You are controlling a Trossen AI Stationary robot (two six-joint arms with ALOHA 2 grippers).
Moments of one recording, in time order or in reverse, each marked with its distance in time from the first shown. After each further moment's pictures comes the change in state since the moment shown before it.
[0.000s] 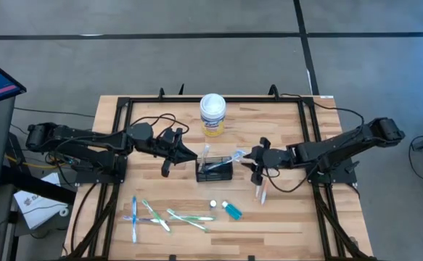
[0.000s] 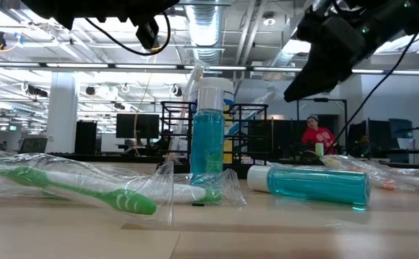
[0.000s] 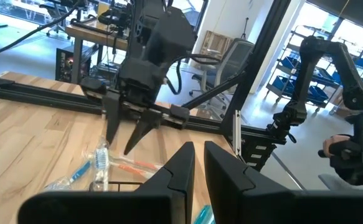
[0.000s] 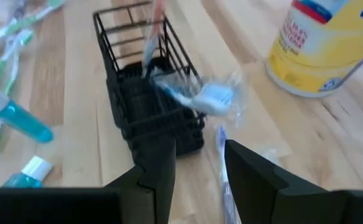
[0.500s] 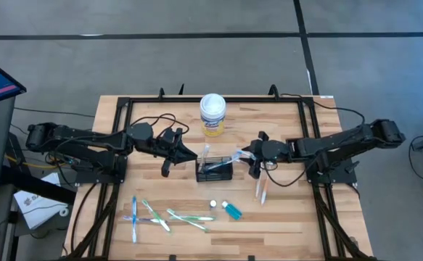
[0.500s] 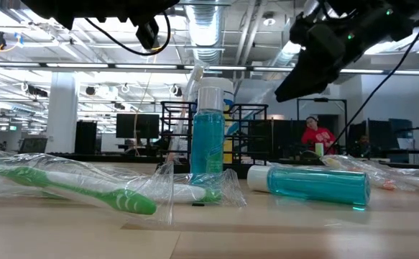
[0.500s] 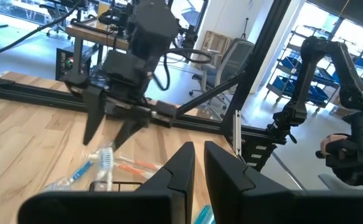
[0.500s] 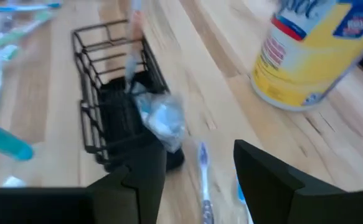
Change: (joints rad) left arm 0.000 0.000 0.000 0.000 0.000 0.000; right arm -0.101 0.001 0.000 0.049 -0.061 -0.071
